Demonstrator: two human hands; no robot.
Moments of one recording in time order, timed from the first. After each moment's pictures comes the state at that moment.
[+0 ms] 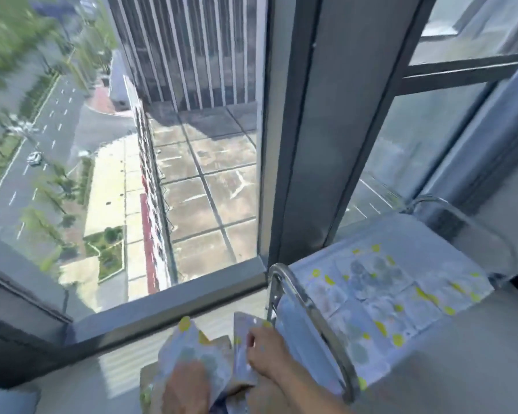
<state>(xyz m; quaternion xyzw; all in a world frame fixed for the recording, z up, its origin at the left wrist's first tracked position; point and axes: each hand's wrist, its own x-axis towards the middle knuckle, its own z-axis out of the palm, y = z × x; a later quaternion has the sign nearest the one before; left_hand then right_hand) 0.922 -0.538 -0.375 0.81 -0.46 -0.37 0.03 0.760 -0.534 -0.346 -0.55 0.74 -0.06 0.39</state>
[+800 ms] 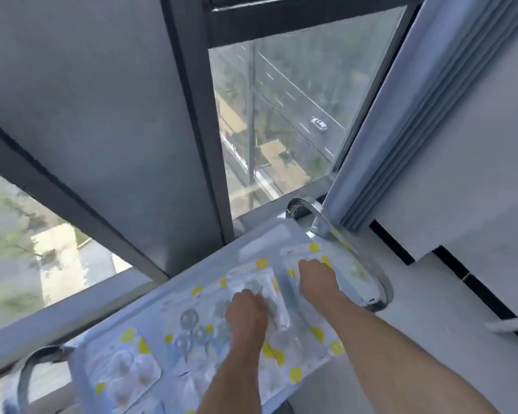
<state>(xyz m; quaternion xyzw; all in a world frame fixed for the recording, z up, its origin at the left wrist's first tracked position) 0.216 -0.647 -0.438 0.65 -0.70 -0.28 -0.07 0.049 -0.626 -0.398 -0.53 0.82 0.11 0.18</state>
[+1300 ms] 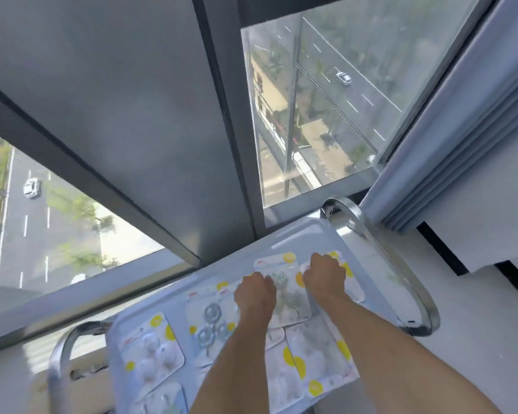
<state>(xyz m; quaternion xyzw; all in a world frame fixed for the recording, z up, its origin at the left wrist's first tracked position) 0.198 -0.709 -0.444 0.70 -0.65 -0.26 -0.13 0.054 -0.685 -0.426 -0.46 0.85 0.05 0.23</state>
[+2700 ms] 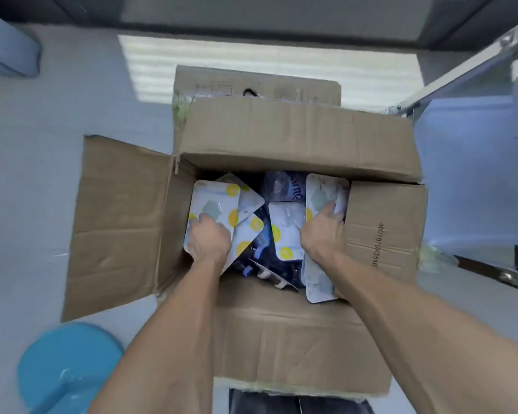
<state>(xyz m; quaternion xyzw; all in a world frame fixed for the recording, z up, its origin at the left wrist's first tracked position) 1.075 -0.427 -0.913 0.86 -0.36 -0.35 -0.11 0.884 -0.456 -0.899 -0.45 0.81 0.17 0.34</state>
